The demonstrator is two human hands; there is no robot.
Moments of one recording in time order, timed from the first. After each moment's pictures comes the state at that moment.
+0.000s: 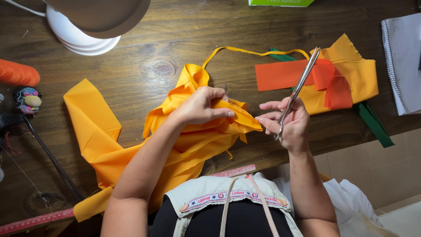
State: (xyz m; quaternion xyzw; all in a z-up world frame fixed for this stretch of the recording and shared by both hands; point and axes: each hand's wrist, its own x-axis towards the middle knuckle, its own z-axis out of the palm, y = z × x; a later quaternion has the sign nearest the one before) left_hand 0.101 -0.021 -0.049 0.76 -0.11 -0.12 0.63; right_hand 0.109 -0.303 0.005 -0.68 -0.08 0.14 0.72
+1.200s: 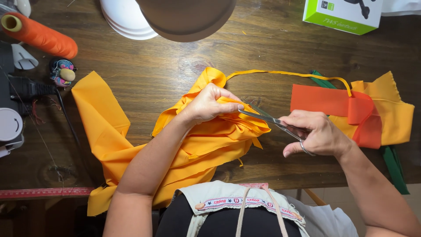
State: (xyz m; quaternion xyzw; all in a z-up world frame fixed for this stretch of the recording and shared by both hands) left_hand 0.087 0.016 -0.052 0.58 0.11 -0.12 0.79; right_hand 0.203 -0.283 0.024 -0.77 -0.43 0.29 0.37
